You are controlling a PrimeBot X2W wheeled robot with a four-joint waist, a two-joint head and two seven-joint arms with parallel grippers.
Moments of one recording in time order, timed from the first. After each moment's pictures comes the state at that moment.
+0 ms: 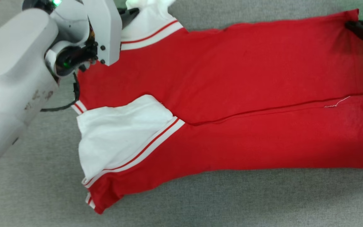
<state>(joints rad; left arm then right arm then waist) -1.46 0.57 -1.22 0.60 -1.28 -0.13 0.36 -1.07 -0.57 0.44 0.43 0.72 0.13 0.79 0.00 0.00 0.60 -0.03</state>
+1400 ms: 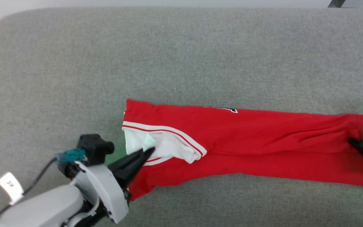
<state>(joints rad) -0.79 0.86 -1.28 -0.02 -1.20 0.03 -0.23 -0.29 -0.75 0.25 0.03 0.79 0.13 0.57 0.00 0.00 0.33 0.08</state>
